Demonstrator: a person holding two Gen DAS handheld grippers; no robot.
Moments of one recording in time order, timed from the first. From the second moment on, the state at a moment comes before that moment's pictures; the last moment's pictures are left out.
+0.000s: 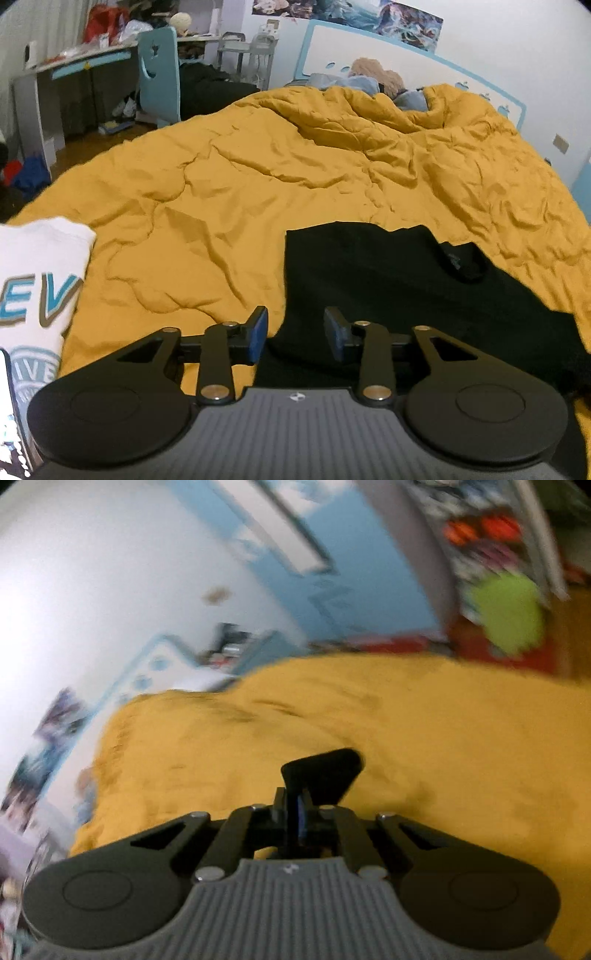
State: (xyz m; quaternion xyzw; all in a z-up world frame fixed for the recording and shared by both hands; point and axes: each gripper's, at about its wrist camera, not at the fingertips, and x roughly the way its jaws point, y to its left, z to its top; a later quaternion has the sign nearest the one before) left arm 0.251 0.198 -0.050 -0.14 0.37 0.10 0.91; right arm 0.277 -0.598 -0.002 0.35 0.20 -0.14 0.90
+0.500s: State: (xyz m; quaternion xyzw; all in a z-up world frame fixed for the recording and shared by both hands) left arm 0.243 0.221 -0.024 -0.20 0.33 0.07 0.92; right arm 0.370 -0.267 0.177 0.26 0.15 0.14 0.94
